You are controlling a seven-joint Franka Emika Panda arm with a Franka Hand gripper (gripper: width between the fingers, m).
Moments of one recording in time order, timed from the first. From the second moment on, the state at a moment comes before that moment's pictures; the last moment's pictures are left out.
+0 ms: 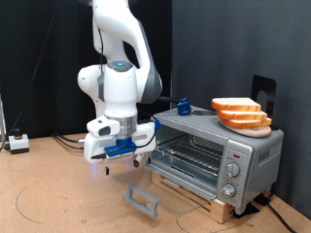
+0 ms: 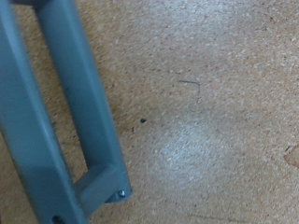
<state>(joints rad) 0.23 -0.04 -0.44 -2.59 -0.01 2.59 0.49</state>
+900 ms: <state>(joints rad) 0.19 0.13 -0.43 -2.51 0.17 2.61 0.32</state>
